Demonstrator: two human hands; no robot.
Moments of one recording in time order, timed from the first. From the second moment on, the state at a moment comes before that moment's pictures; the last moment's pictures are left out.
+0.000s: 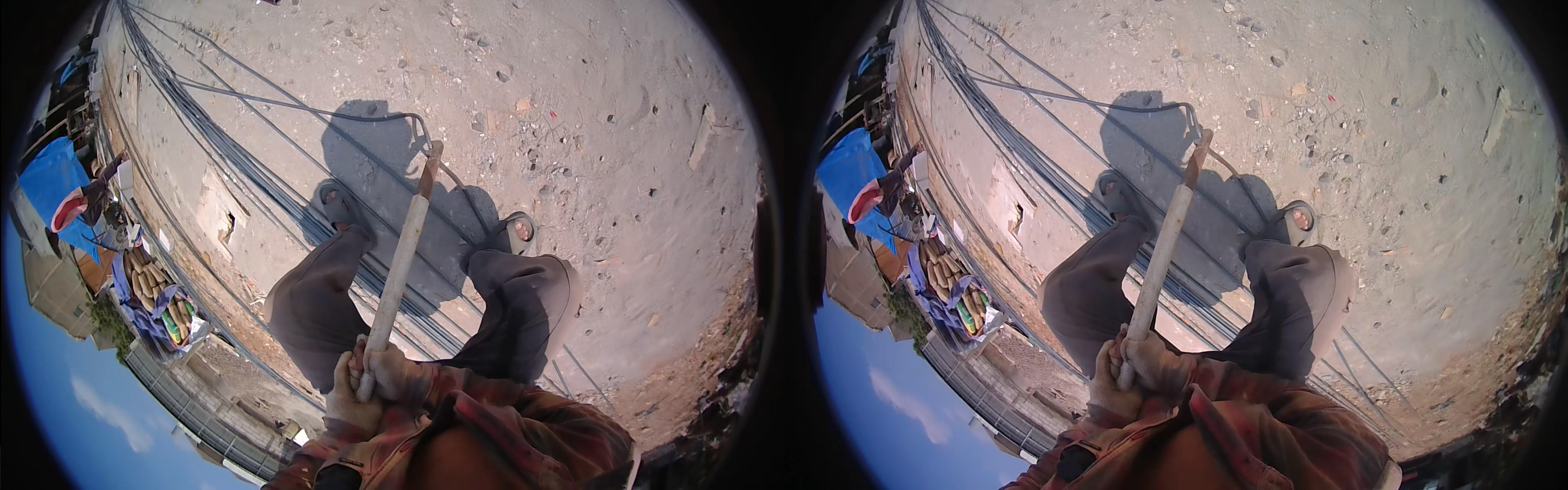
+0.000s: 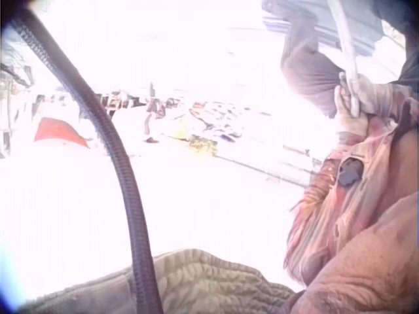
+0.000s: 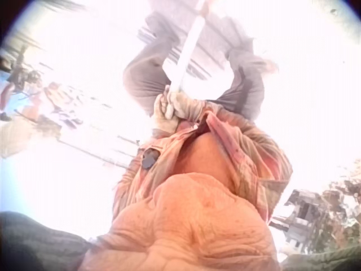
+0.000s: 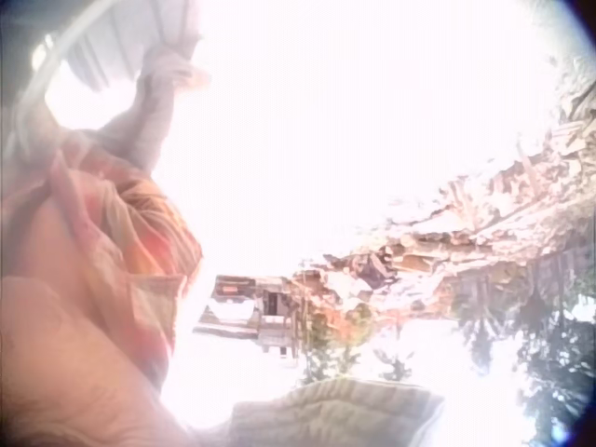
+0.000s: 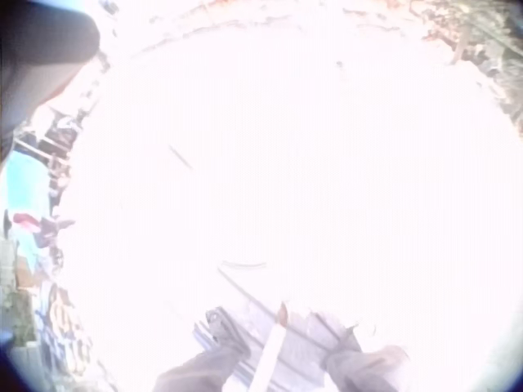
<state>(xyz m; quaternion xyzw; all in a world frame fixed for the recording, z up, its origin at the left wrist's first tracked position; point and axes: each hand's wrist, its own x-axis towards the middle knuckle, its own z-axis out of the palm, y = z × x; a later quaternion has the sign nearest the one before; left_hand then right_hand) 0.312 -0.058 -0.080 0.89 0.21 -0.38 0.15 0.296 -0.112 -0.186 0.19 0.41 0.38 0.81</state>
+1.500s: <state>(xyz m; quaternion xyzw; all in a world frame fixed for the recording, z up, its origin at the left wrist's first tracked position) 0.485 -0.043 -0.043 0.73 0.27 -0.63 0.06 0.451 -0.097 -0.119 0.02 0.59 0.31 0.74</state>
